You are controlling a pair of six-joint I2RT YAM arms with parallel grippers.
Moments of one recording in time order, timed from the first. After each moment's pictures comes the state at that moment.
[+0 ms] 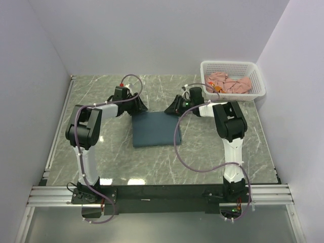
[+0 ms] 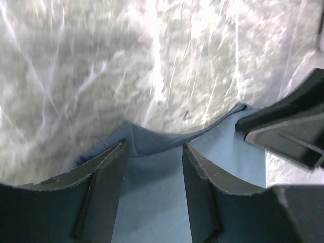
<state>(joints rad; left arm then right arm) -0.26 2.02 1.22 0.07 0.35 -0.60 0.30 2.21 1.33 0.22 -0.72 0.68</state>
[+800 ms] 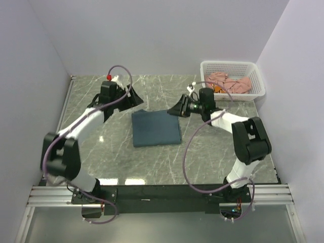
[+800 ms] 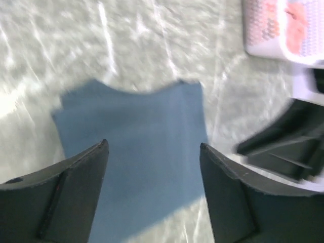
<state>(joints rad) -0.26 1.58 1.12 -0.11 0.27 -0.59 0.29 1.76 1.01 0.30 -0.80 0.77</state>
